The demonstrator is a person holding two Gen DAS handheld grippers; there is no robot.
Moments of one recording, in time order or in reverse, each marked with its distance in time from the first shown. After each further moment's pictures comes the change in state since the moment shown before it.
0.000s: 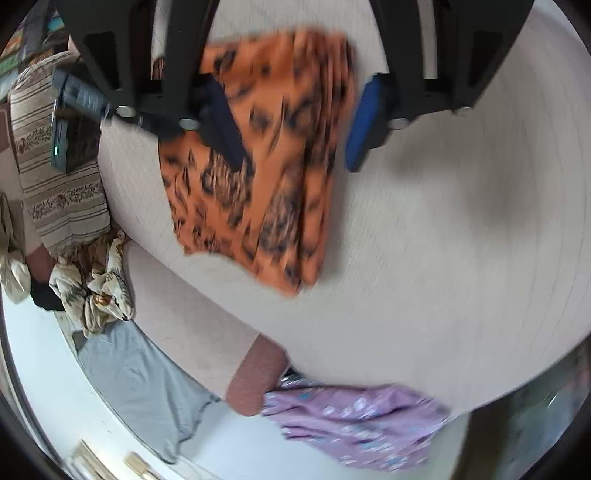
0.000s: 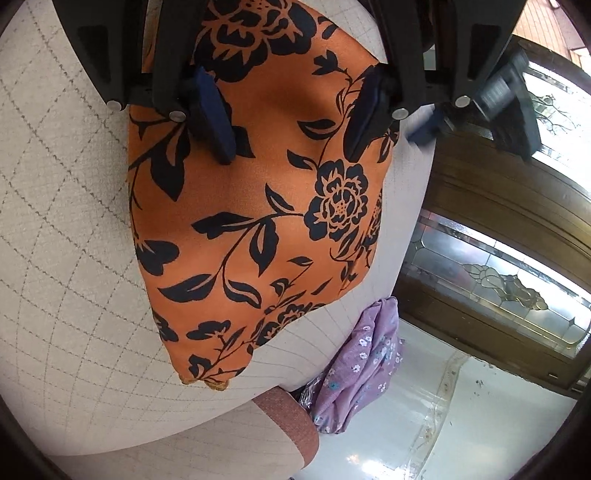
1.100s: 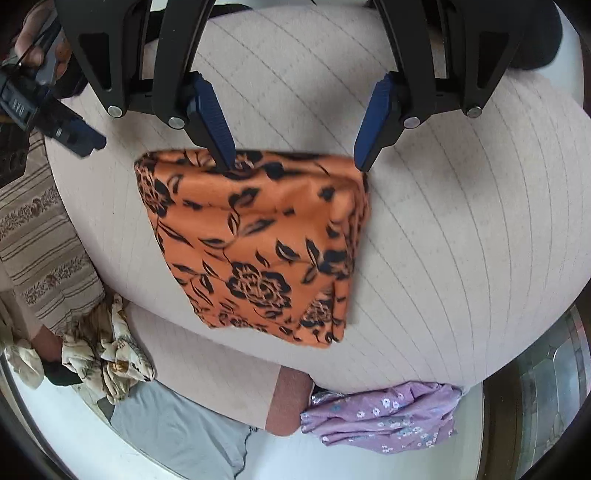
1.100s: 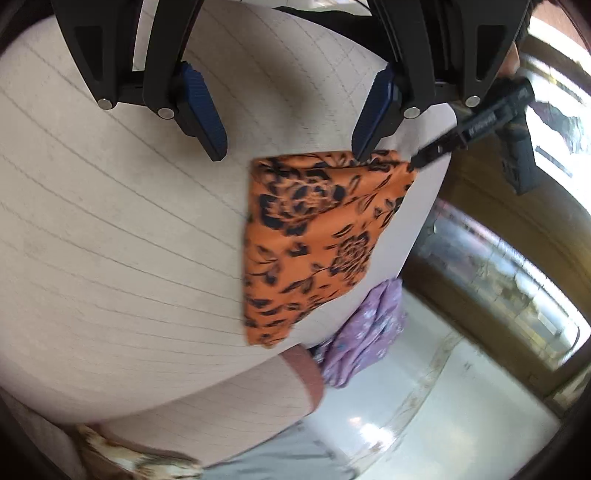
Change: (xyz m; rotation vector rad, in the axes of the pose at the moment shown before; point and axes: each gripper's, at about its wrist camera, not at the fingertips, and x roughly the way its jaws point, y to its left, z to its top) left arm -0.037 -0.076 -0.117 0.174 0.014 0.130; right arm -0.128 -0.017 -0.132 -0.018 -0.223 -0.112
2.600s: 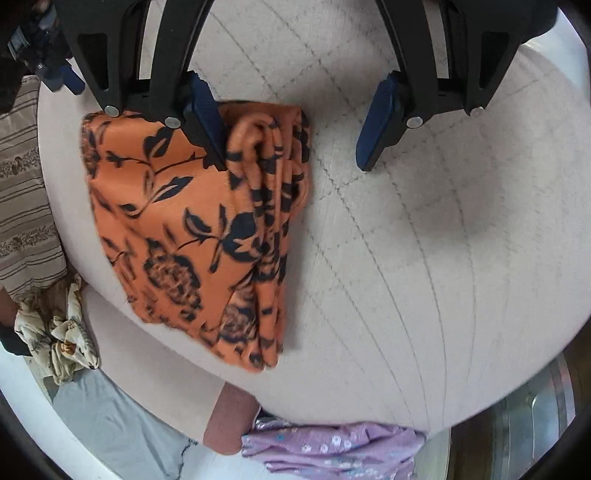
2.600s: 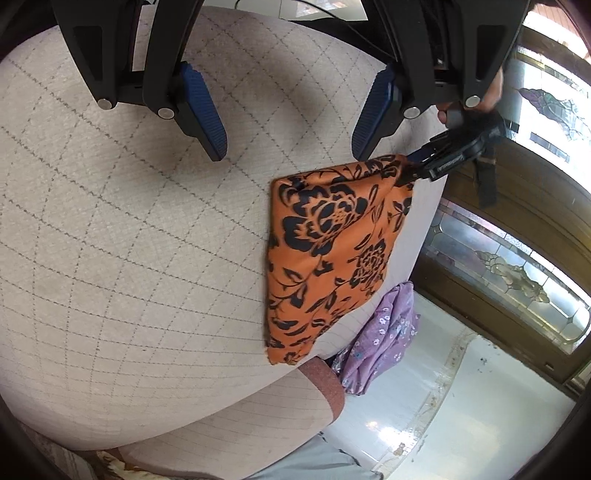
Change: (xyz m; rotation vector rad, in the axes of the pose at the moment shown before) left arm 0.048 0.054 0.029 -0.151 0.085 0.066; right arm 0.011 -0.012 -0.010 0.056 0.063 -0.015
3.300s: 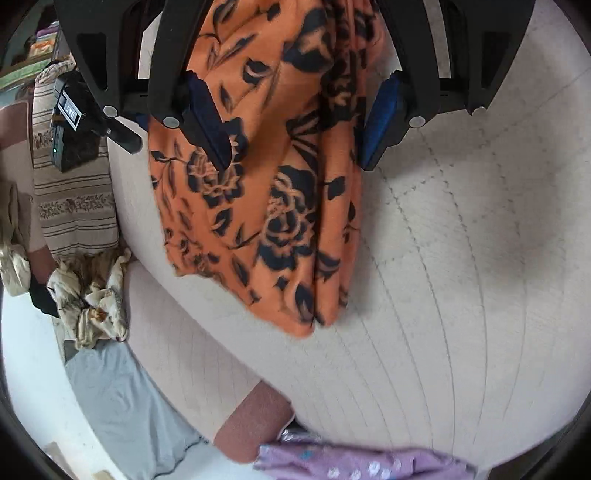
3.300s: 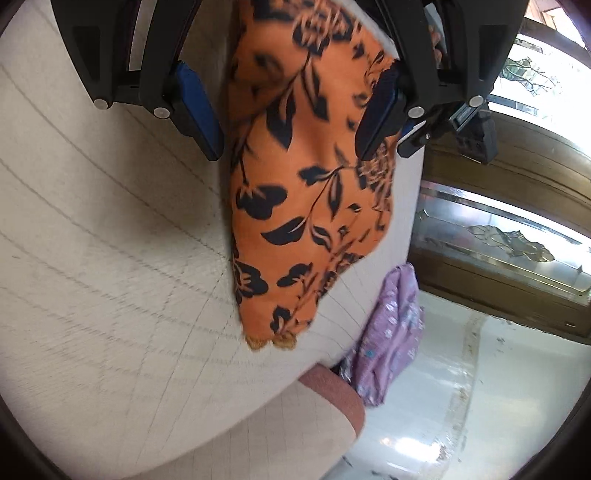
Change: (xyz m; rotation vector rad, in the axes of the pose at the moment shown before) left arm 0.074 0.028 0.094 -0.092 0.130 -0.294; right arm 0.119 -0.005 0.150 0.106 0.168 0.117
